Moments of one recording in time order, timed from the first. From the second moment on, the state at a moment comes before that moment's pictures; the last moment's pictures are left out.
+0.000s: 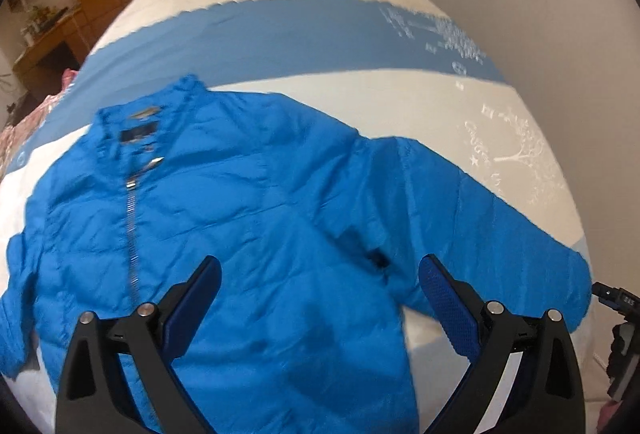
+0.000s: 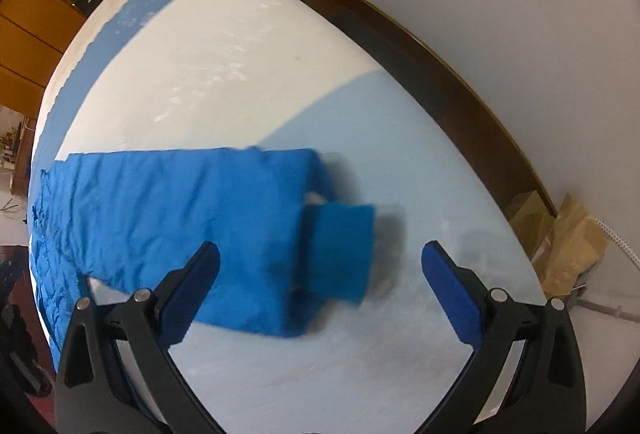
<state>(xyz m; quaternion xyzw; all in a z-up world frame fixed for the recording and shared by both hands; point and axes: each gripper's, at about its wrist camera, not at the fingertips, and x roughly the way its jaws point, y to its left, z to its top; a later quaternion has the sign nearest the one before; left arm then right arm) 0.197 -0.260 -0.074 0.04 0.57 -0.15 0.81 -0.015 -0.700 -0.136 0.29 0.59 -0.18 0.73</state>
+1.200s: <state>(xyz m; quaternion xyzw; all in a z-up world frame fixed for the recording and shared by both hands) 0.236 -0.138 -0.080 0.03 0.56 -0.08 0.82 0.172 -0.511 -0.027 0.24 0.53 0.11 0.81</state>
